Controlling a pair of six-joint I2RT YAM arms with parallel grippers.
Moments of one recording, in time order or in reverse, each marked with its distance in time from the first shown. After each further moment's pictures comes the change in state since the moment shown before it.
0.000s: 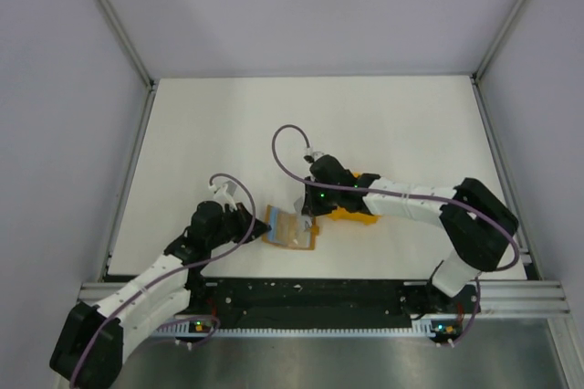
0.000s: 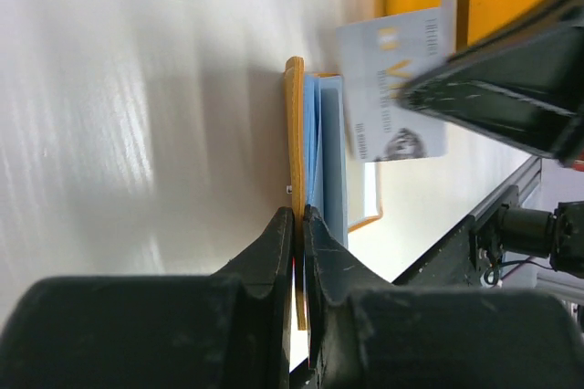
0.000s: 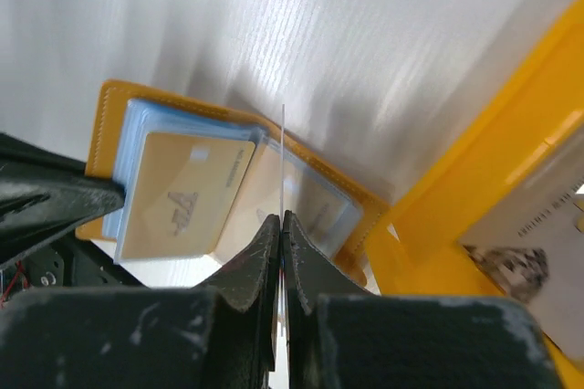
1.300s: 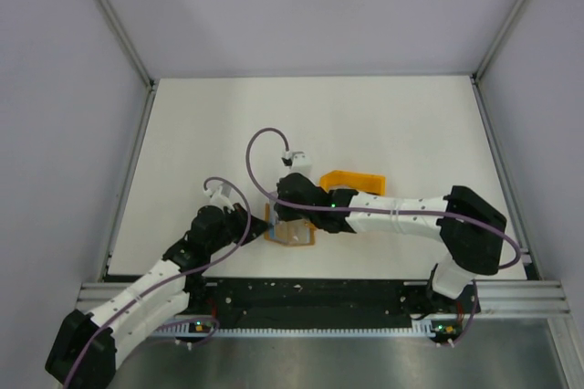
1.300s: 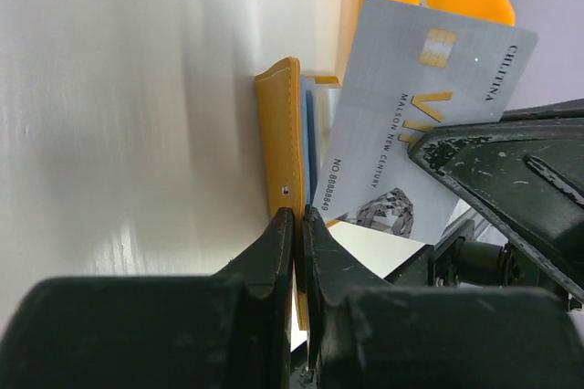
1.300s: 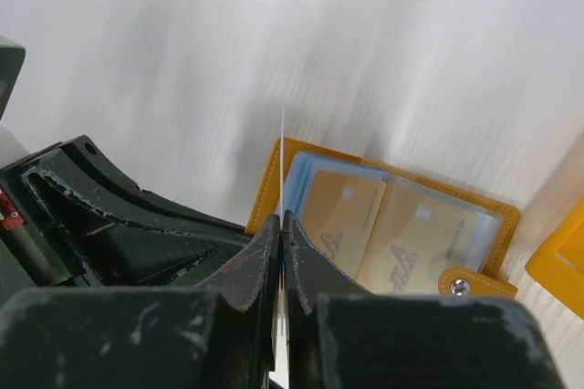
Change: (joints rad) left arm -0.067 -0.083 -0.020 -0.028 -0.124 -0.175; right arm 0.258 -0.025 0.109 0.063 0.421 0.170
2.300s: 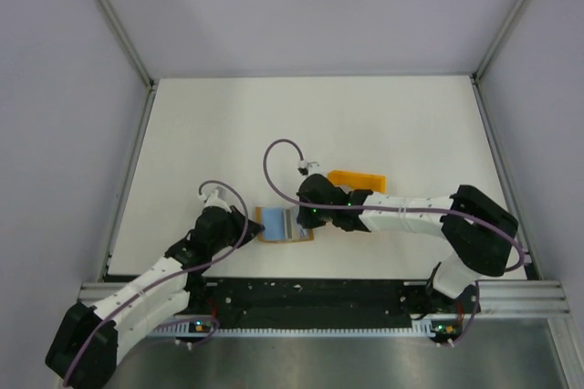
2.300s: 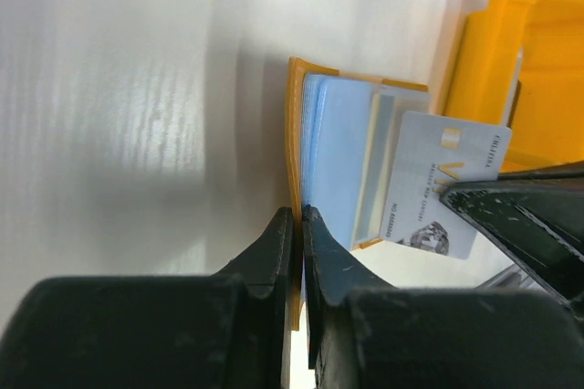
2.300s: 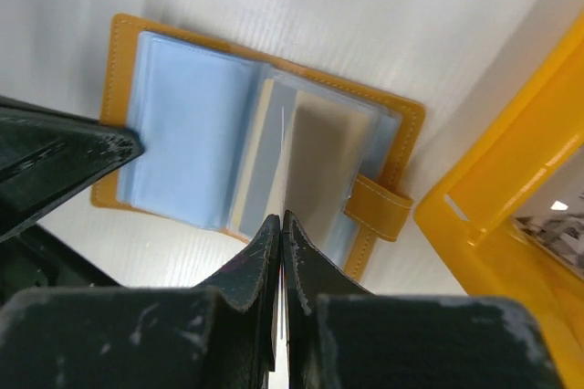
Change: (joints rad) left arm 0.000 0.042 0.000 -0.072 -0.135 -0.020; right arm -0.110 -0.049 -0.175 -0.029 -0.161 -0.091
